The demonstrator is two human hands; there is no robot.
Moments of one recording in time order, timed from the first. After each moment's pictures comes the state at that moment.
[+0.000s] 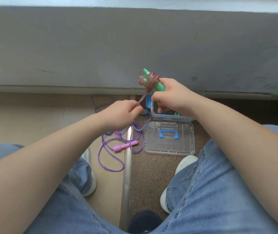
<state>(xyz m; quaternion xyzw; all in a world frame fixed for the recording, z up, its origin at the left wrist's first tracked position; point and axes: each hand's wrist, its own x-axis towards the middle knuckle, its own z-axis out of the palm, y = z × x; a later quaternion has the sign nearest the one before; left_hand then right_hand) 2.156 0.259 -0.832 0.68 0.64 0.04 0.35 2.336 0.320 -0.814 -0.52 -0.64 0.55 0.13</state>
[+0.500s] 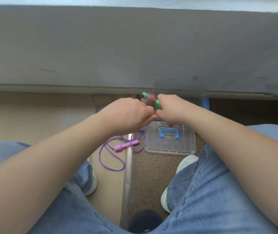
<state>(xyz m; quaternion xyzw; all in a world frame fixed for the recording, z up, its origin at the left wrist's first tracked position) 2.164 0.253 -0.822 0.89 0.45 0.03 0.06 2.338 0.310 -0.838 -0.53 -0.80 0.28 -0.10</state>
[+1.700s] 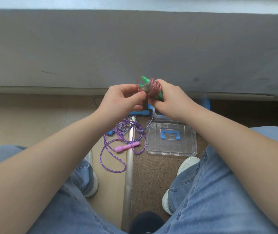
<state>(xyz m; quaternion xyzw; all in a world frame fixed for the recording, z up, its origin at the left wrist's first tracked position) 2.159 0.256 -0.809 0.45 0.60 0.41 0.52 2.337 0.309 -0.821 -0.50 -0.76 0.38 0.14</state>
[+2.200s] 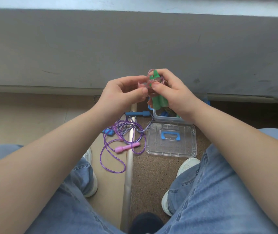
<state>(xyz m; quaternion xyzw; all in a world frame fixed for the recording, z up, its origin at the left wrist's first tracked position) 2.154 0.262 -0.802 0.44 0.52 0.47 0.56 2.332 0.309 -0.807 -0.39 -0.61 0.62 0.31</state>
